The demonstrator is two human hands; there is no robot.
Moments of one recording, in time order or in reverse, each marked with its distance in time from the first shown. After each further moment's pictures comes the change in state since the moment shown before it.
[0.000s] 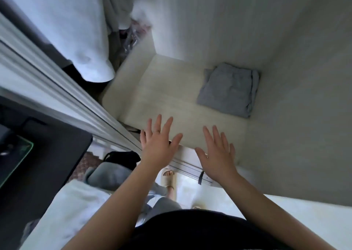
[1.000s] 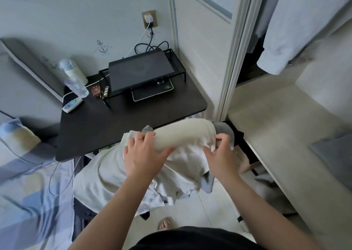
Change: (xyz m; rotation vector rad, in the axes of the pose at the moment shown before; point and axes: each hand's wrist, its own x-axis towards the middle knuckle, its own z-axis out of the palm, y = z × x) left_hand -0.310 -0.140 -0.070 0.021 0.539 -0.940; right_hand -0.123 -0.169 0.094 0.378 -0.242 -0.567
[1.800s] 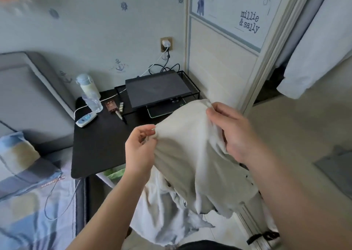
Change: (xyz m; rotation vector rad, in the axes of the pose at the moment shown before) left_hand 0.049 -0.100 -0.093 -1.383 0.031 -0.137; right_hand -0.048 -0.226 0.022 0.615 -0.317 -0.223
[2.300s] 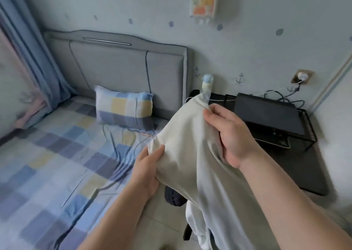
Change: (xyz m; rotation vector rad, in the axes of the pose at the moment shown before) left_hand -0.136 0.031 -0.161 -0.479 0.561 -0.226; right_hand -0.030 -0.023 0.195 0.179 -0.813 0.174
